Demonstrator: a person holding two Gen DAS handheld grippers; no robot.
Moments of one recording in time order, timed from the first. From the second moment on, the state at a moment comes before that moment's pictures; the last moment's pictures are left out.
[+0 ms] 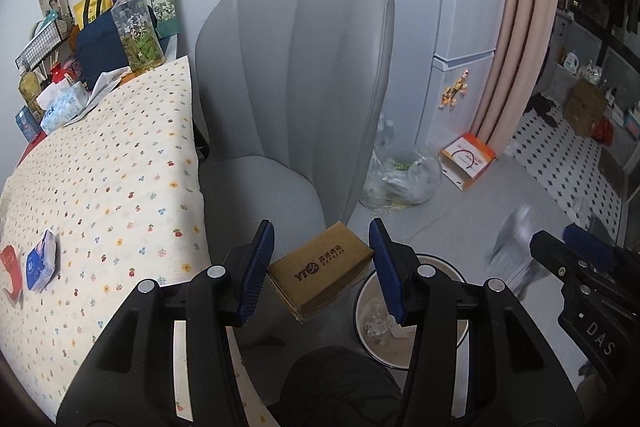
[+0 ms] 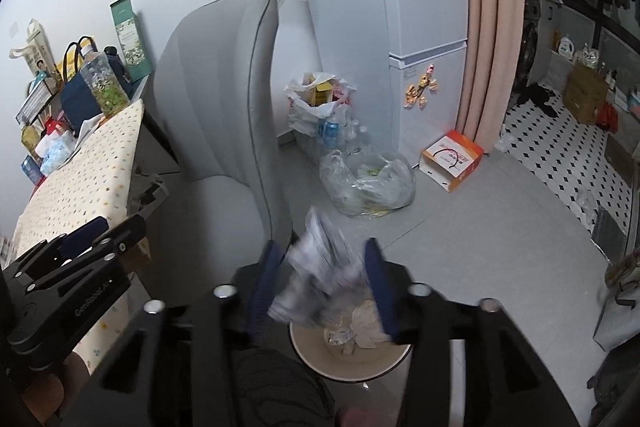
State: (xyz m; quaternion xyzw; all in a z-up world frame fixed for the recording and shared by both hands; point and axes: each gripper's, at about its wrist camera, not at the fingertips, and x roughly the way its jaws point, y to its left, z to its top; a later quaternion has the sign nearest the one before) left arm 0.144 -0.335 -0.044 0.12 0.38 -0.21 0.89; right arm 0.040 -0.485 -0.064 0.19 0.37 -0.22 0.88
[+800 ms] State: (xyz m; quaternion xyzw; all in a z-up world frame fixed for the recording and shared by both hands) left arm 0.122 -0.388 -0.051 0.15 0.38 -0.27 0.87; right arm -0.018 -0.522 -0.051 0.21 0.35 -0.28 0.87
